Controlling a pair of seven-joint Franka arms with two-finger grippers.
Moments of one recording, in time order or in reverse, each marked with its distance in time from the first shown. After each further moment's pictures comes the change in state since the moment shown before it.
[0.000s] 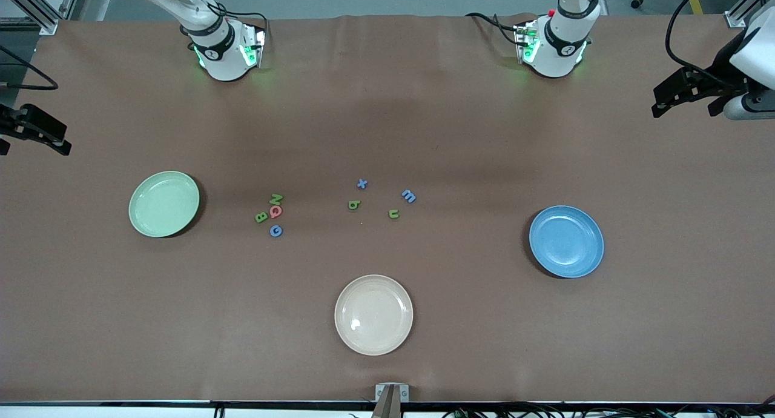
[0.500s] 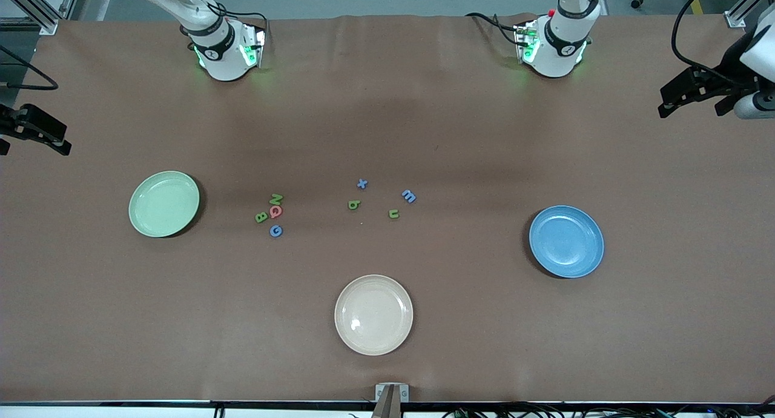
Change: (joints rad) left arm 0.016 0.012 0.007 0.016 0.004 0.000 -0.001; right arm 0.000 0.000 0.000 0.000 0.000 0.000 0.000
